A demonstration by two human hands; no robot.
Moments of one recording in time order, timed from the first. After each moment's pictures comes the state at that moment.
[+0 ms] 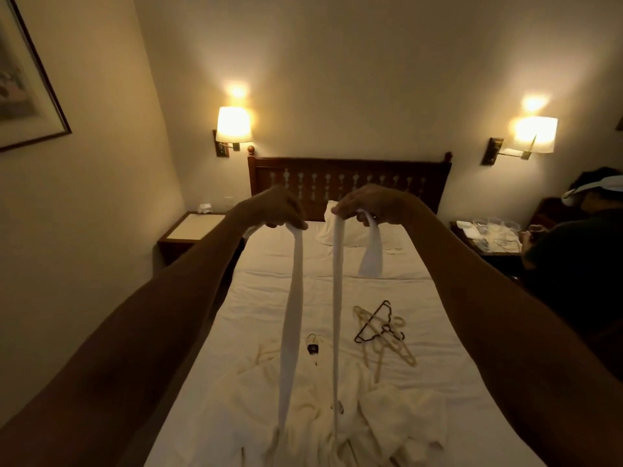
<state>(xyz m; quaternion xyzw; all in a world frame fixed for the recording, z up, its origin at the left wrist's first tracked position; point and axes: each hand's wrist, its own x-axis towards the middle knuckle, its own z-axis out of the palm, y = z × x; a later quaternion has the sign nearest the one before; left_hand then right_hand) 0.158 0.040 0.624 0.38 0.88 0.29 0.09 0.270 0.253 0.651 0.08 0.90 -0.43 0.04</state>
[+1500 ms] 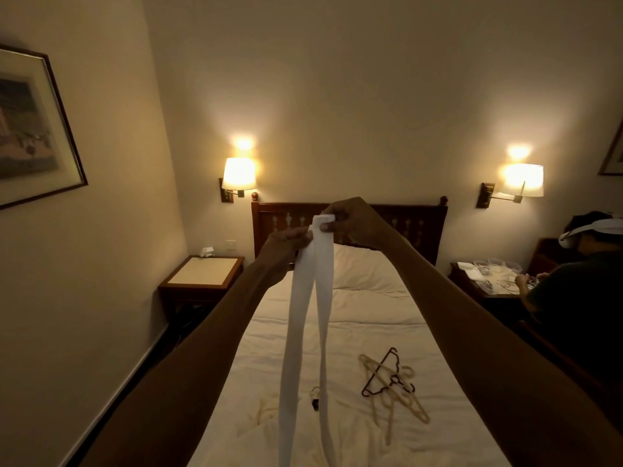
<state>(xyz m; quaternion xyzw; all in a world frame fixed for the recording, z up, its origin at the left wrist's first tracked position) 0.174 0.046 0.620 0.25 0.69 0.68 0.09 0.236 0.226 0.684 -0.15 0.90 -0.35 -0.23</state>
